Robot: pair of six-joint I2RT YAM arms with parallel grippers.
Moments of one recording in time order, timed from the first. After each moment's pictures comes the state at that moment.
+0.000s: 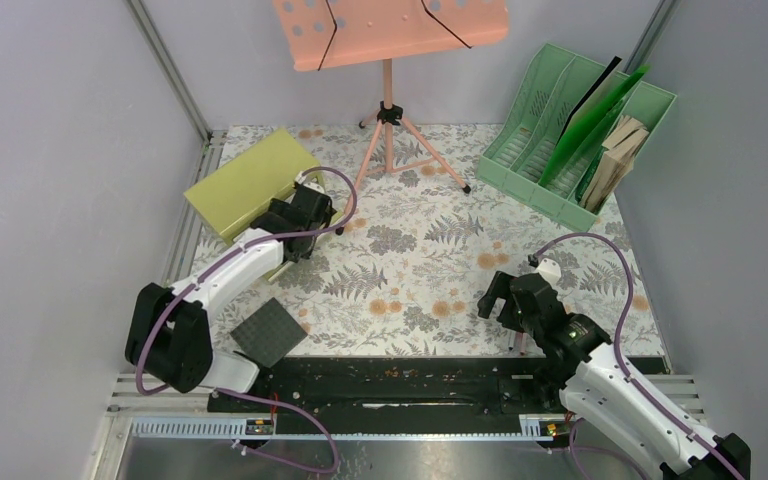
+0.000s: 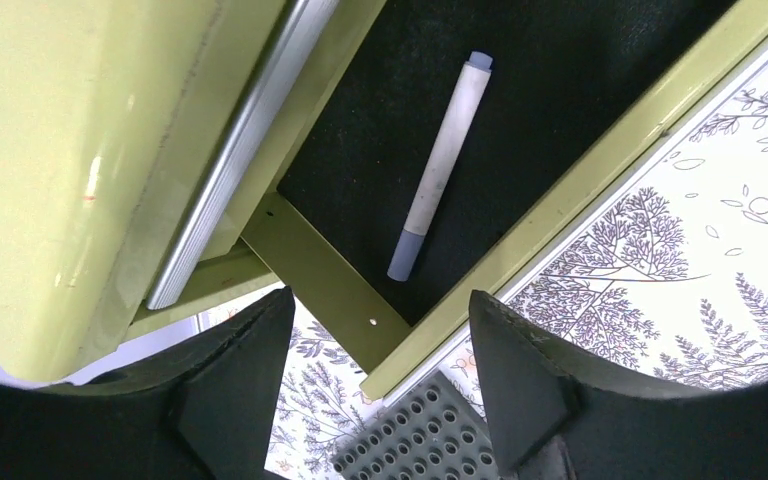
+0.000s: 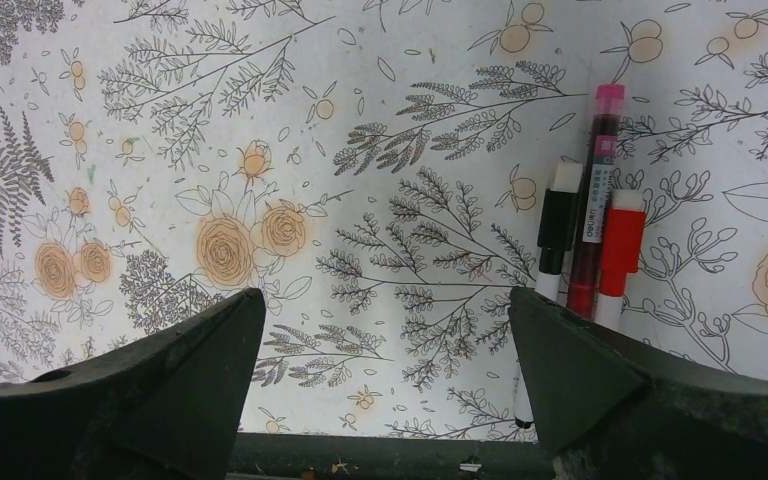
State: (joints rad) left arm -0.46 1.41 1.00 -0.64 -0.62 -0.06; right arm 0.58 0.58 0.37 -0.64 0.27 0.80
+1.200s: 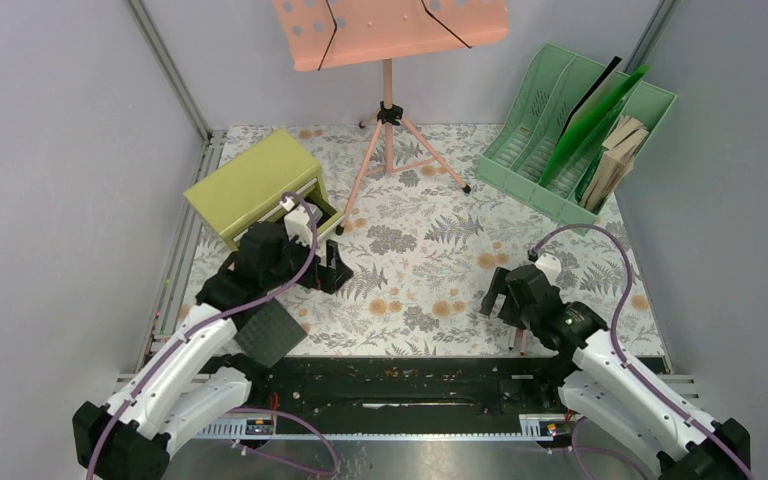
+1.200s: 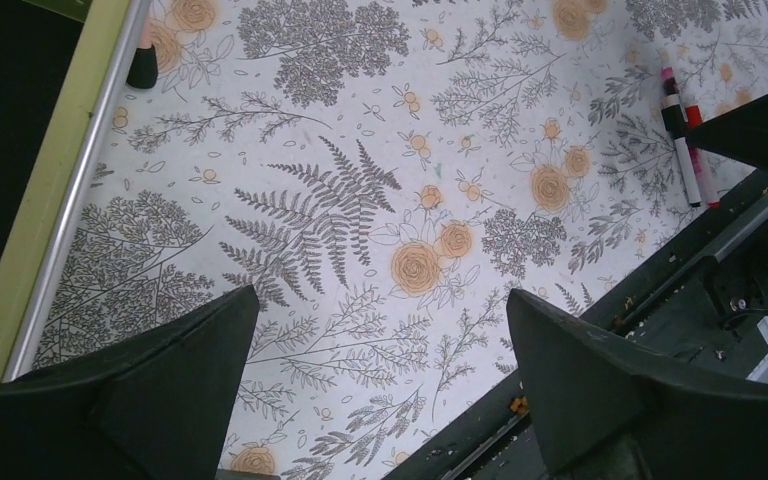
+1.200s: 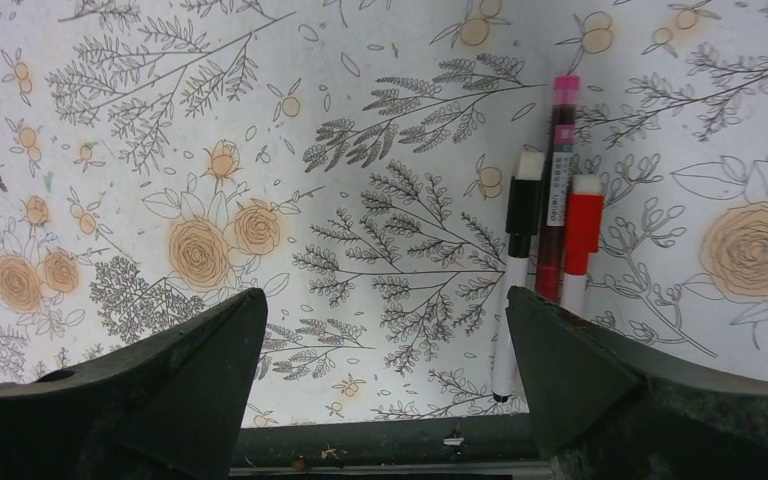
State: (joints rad) left arm -0.46 0.83 0.69 -0.41 0.27 -0.24; right arm 0.57 0.68 0.45 -0.70 0.29 0.80
